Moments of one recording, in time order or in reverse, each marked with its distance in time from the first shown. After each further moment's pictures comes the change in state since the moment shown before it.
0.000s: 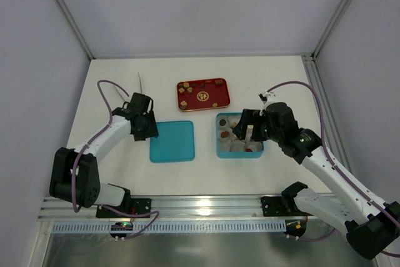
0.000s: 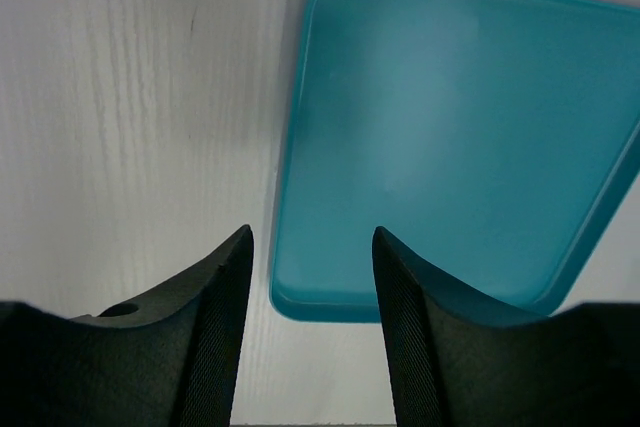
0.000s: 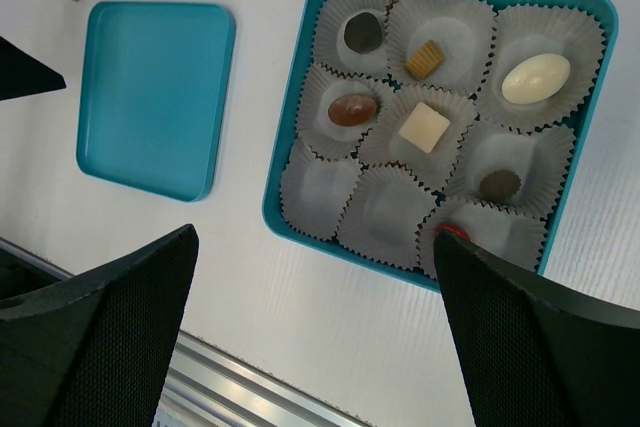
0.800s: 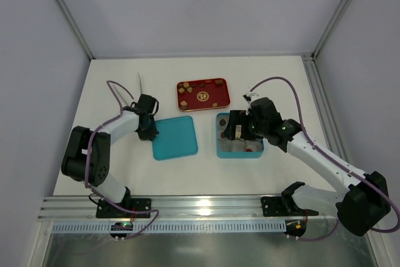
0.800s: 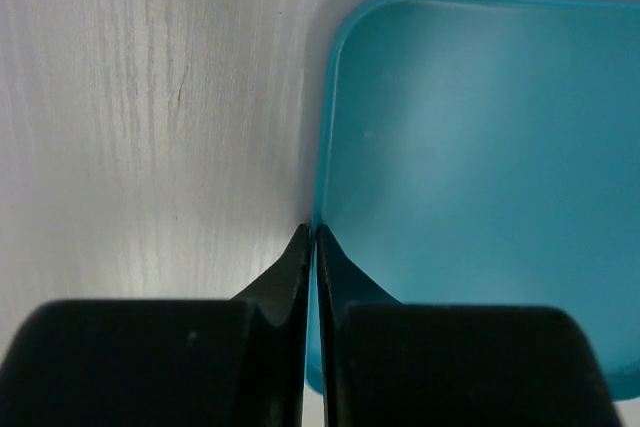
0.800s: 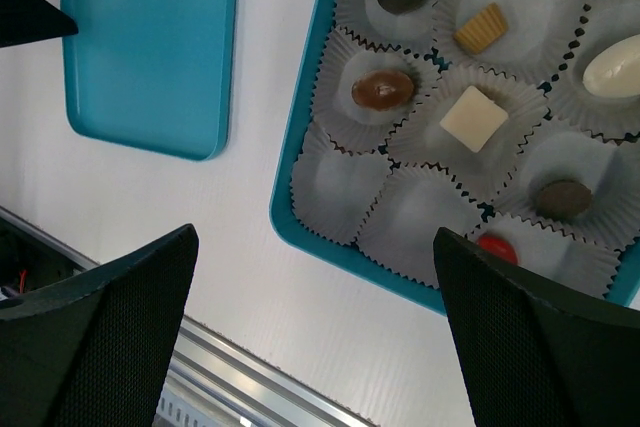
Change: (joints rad) left arm -0.003 0.219 -0.002 0.132 -0.050 -0.018; right arm 0.024 0.205 0.013 0.072 -0.090 0.000
